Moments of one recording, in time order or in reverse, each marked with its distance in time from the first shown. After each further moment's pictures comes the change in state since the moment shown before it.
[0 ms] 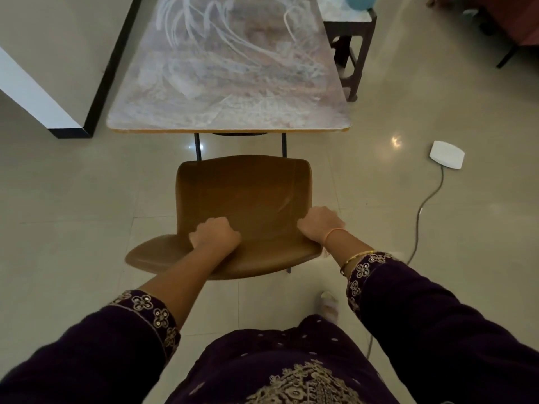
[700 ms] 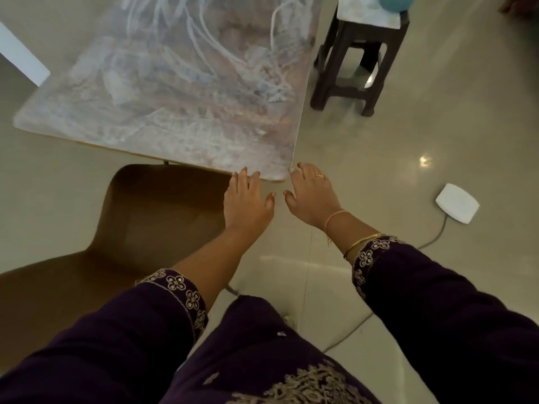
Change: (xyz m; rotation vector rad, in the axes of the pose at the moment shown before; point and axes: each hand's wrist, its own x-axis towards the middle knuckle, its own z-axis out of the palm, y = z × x) left_hand 0.121 0.347 -0.020 -0.285 0.348 0.055; right_hand 0.230 0.136 -0.201 -0.286 0.262 -0.693
